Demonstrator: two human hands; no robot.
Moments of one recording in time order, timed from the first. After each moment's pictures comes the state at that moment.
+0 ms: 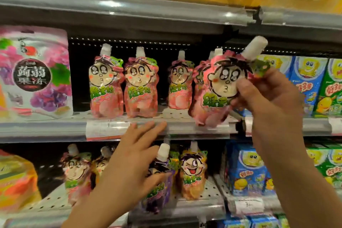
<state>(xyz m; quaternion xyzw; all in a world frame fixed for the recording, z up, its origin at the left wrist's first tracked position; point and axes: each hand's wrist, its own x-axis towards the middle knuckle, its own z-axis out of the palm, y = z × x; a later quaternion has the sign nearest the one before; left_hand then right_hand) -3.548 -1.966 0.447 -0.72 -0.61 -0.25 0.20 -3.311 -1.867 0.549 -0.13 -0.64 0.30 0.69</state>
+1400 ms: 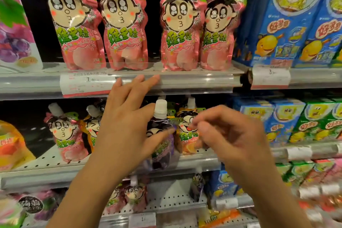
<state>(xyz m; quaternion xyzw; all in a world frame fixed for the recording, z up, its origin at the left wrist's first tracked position) -3.534 -1.953 0.432 -0.68 -0.61 -0.29 0.28 -3.315 -1.895 0.432 -0.19 -0.77 0.35 0.50</state>
